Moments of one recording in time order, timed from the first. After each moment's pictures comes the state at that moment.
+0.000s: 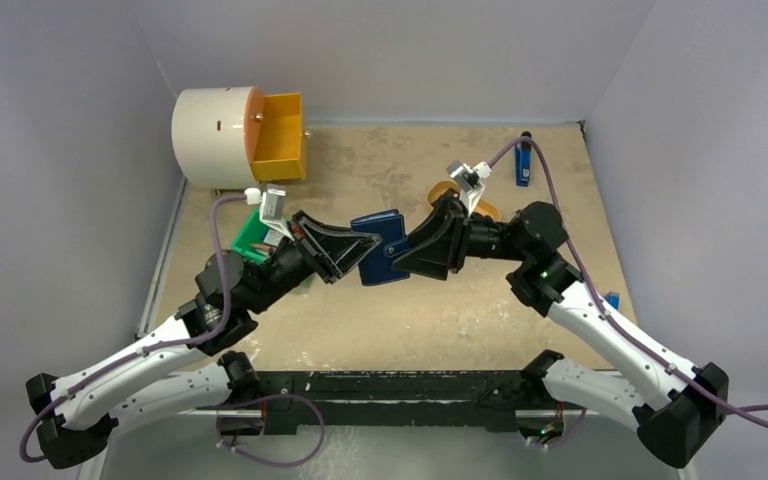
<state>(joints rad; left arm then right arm) -0.98 0.74 0.79 0.25 -0.03 -0.76 0.65 0.98 0.85 0.37 -0.86 0.86</state>
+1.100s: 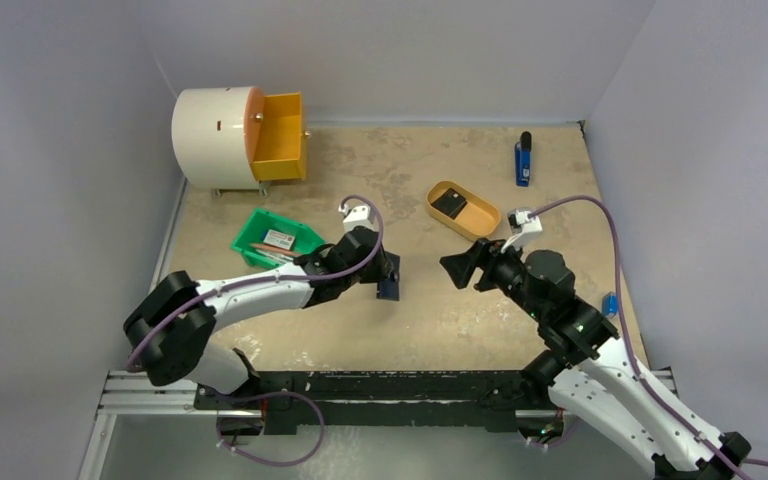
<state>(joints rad) -0.89 1.44 0.80 -0.05 -0.28 -0.84 0.65 0.59 0.61 -0.31 0.06 0.55</state>
